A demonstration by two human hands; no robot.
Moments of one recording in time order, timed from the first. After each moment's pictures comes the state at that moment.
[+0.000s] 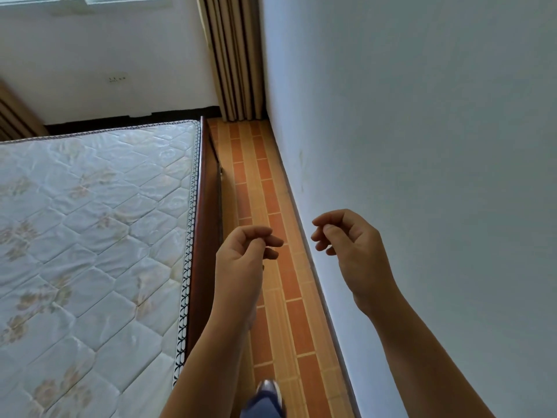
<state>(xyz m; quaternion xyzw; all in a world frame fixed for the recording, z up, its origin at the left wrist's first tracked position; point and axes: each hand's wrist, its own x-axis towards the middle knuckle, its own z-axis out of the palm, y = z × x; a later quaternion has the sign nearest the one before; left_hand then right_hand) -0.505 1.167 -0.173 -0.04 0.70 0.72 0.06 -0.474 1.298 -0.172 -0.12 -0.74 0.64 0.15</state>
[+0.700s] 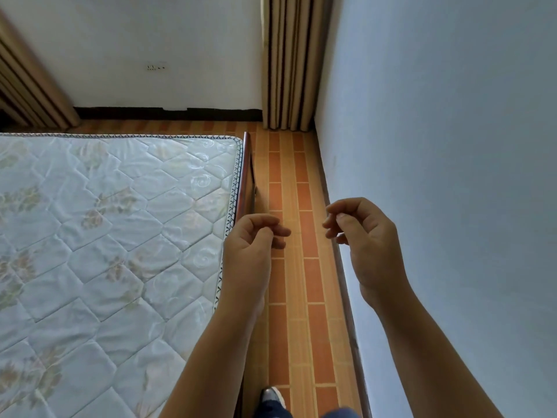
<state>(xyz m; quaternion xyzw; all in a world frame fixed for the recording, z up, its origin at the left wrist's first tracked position) -0.917 1.121 -0.181 -0.09 0.67 0.74 0.01 -0.903 1.251 -0.175 -0.07 -0.75 0.65 0.13</state>
